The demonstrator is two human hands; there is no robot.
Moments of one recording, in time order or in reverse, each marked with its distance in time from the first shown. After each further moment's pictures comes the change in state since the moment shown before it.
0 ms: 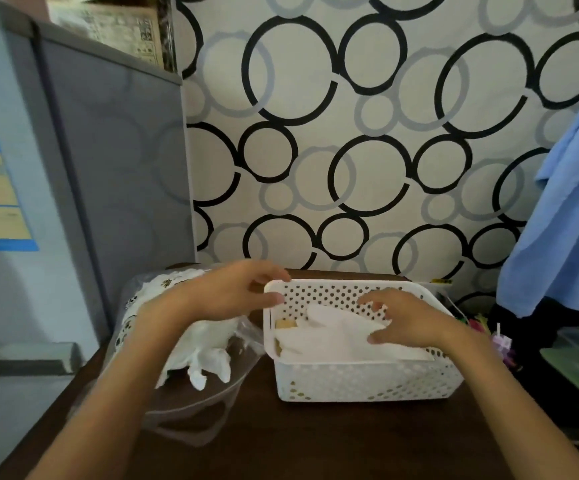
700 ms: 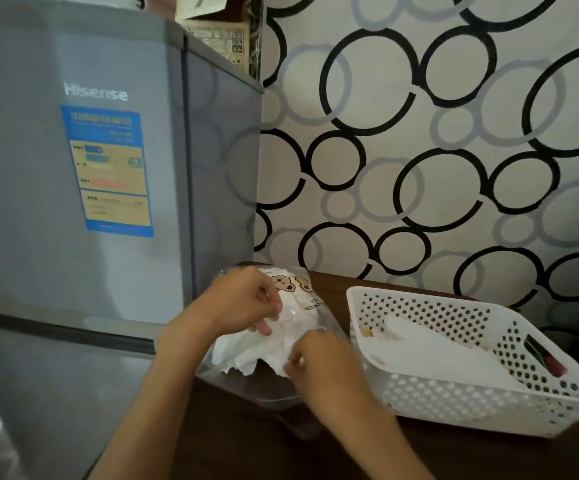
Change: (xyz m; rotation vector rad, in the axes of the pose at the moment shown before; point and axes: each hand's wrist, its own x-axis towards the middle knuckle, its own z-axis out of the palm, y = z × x) left_hand -0.065 -0.077 -0.017 -0.137 0.247 -0.255; right_hand -0.007 -0.196 0.107 -0.077 0.239 -0.195
